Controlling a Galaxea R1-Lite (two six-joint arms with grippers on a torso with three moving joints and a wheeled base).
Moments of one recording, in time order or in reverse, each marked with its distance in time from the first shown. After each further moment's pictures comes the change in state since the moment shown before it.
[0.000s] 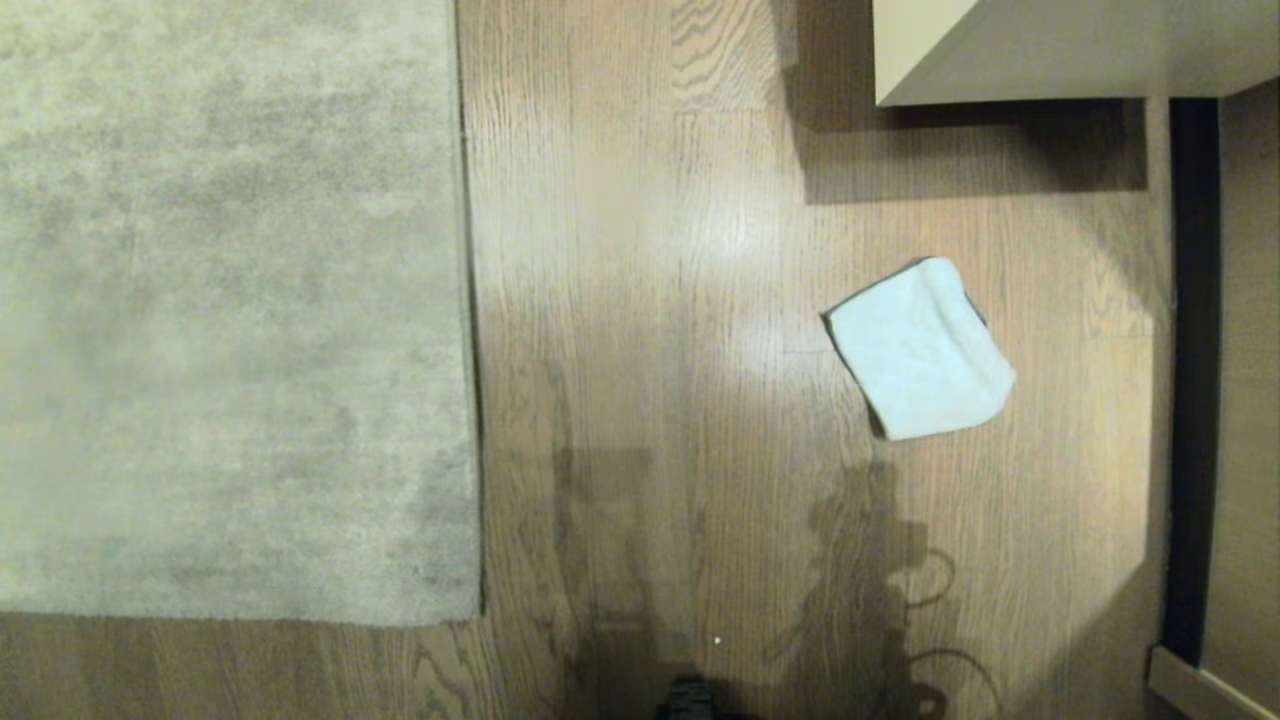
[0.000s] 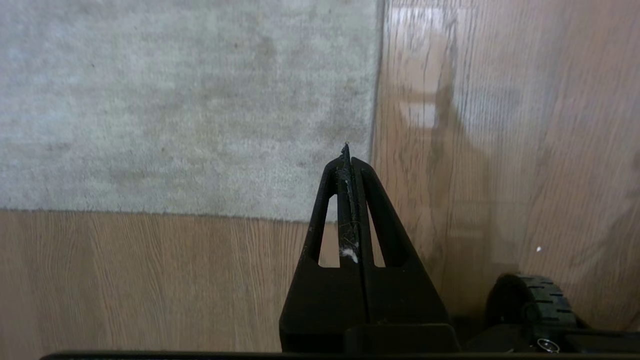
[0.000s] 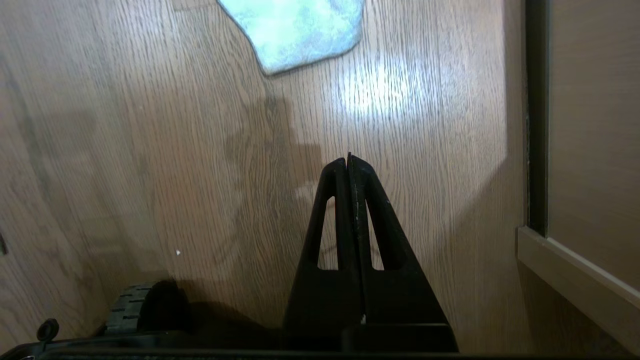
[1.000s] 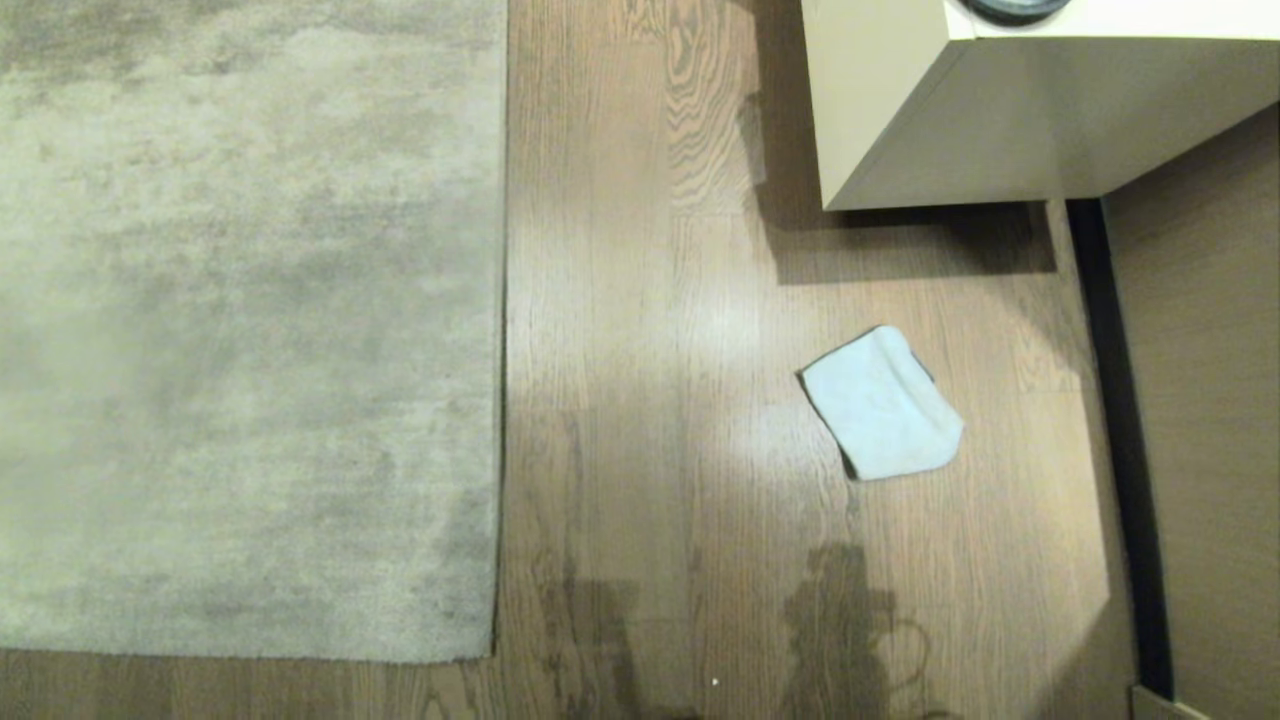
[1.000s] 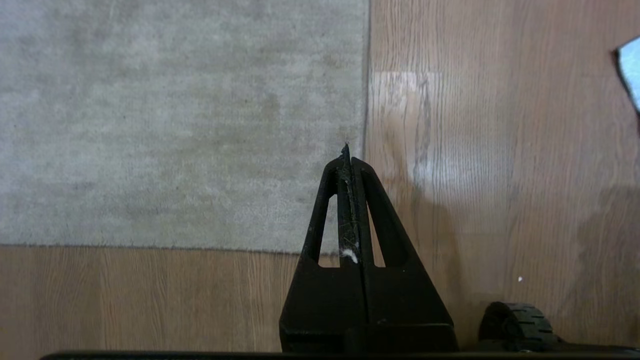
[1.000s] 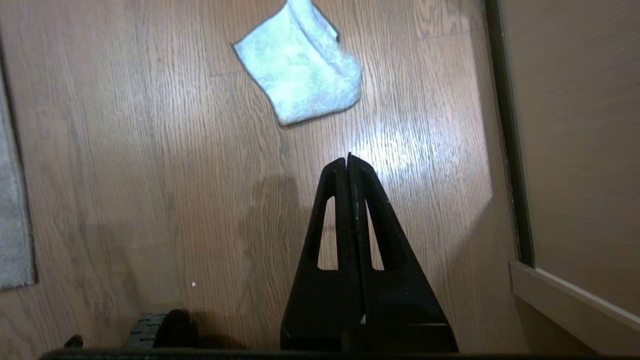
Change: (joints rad) left arm 0.000 0.000 0.000 0.000 -0.006 0.003; right arm 0.000 0.000 0.000 0.000 0.000 0.000
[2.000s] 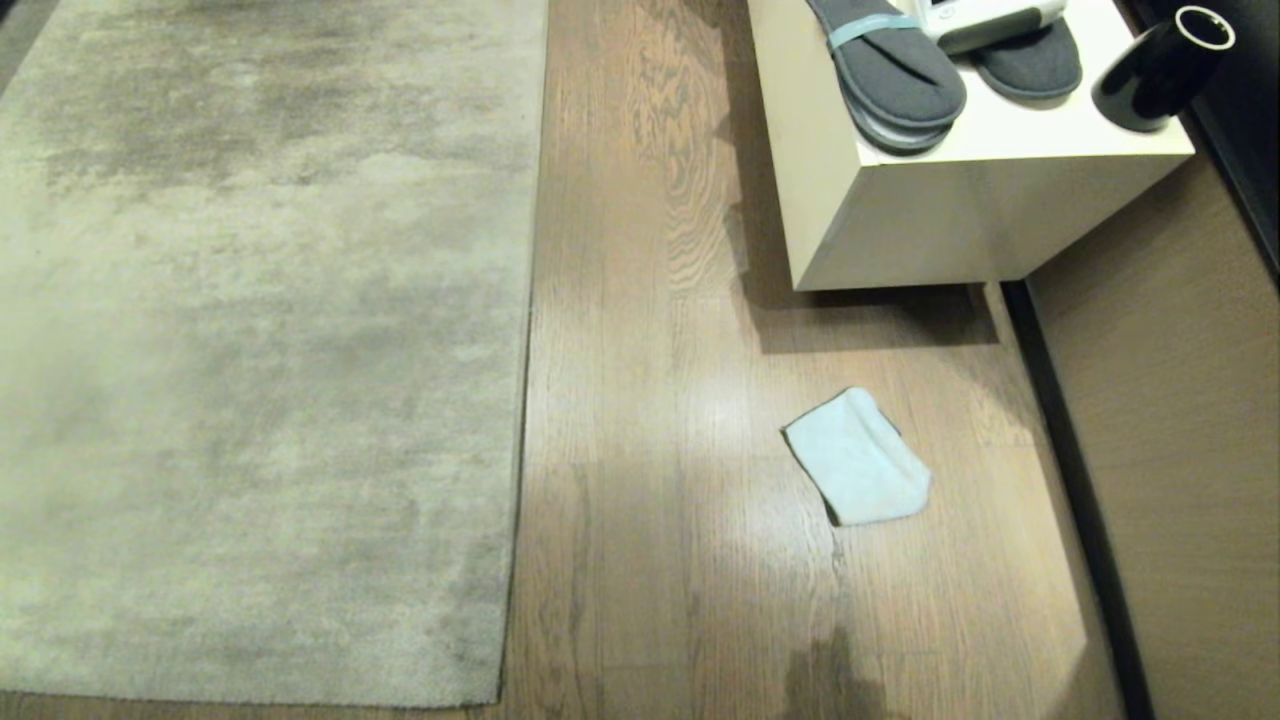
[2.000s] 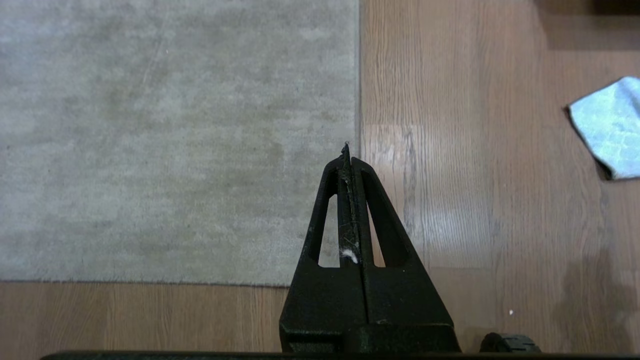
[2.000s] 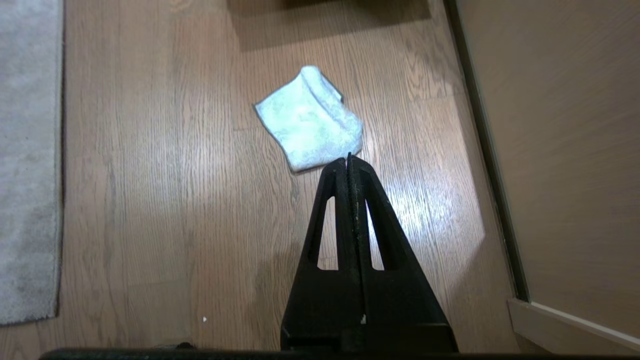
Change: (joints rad) left arm 0.000 0.000 0.000 0.000 0.000 0.005; right arm 0.000 0.000 0.000 0.000 0.000 0.000
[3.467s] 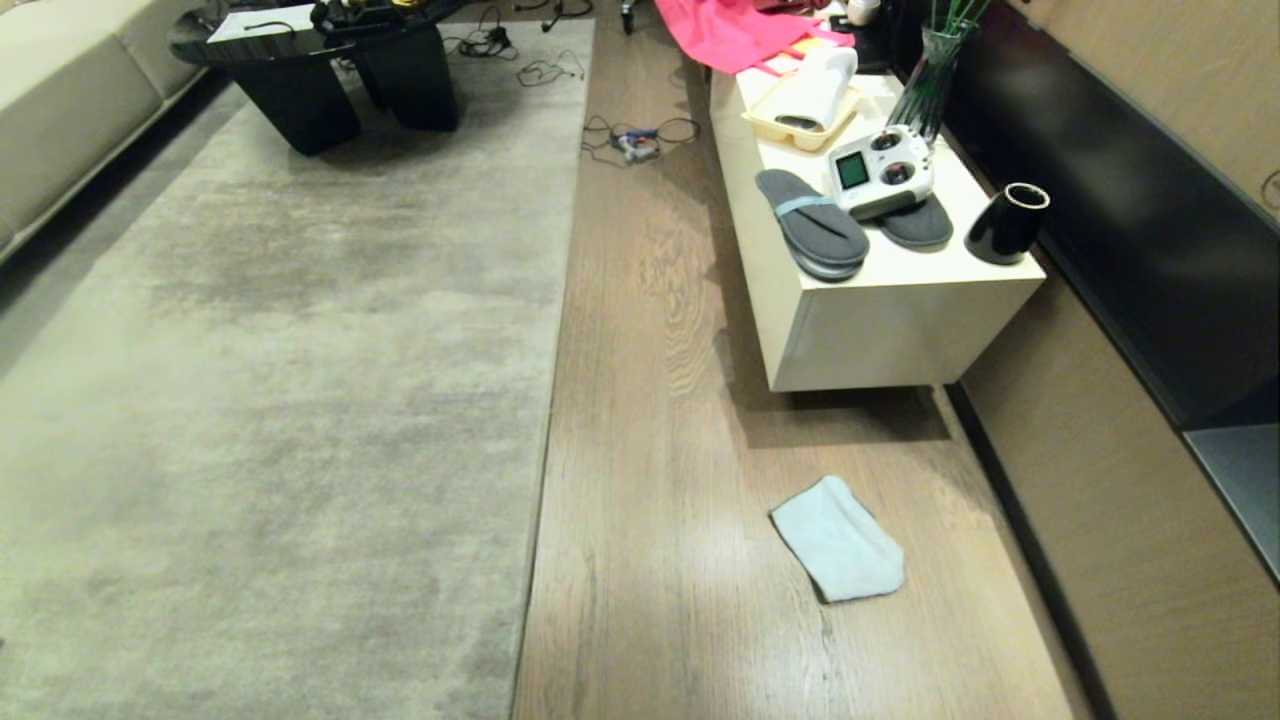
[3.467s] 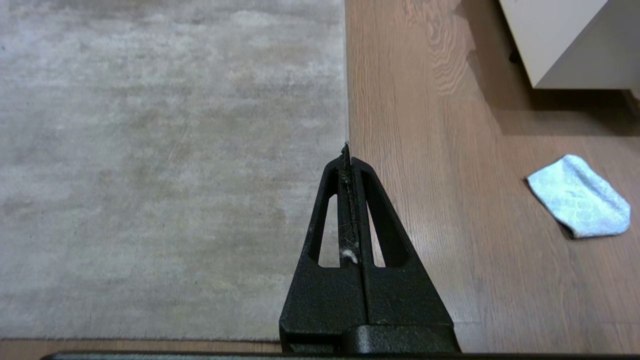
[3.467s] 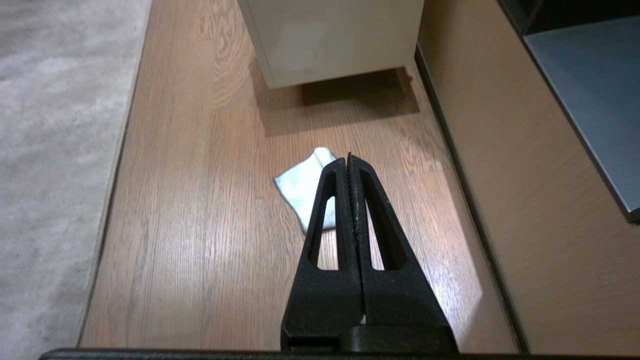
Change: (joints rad) left arm 0.000 0.000 0.000 0.001 -0.002 0.006; right arm 0.000 0.000 0.000 0.000 0.000 0.000
